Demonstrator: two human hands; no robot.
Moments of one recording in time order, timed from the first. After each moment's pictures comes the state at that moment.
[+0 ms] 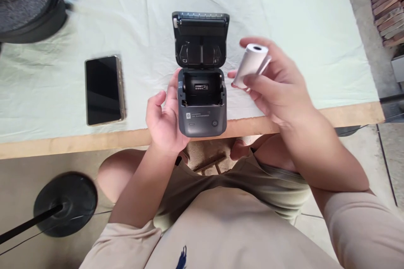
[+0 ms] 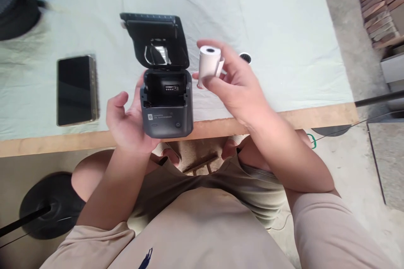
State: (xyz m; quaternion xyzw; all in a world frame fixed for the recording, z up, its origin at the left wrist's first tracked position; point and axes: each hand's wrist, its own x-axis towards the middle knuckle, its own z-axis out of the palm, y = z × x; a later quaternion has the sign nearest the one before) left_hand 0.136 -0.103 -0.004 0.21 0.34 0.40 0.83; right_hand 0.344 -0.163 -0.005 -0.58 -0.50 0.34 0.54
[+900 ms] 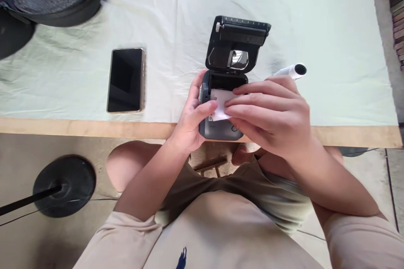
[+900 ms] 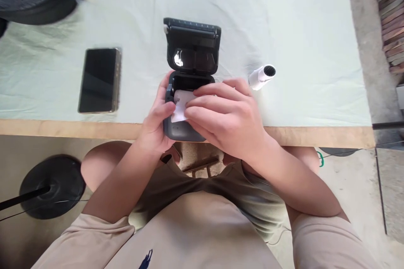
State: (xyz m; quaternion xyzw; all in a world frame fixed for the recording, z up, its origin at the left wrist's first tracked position) left_hand 0.124 -0.104 -0.025 0.28 0.29 0.38 0.83; right_hand 0.298 -0.172 0.018 -0.52 -0.78 -0.06 0.33
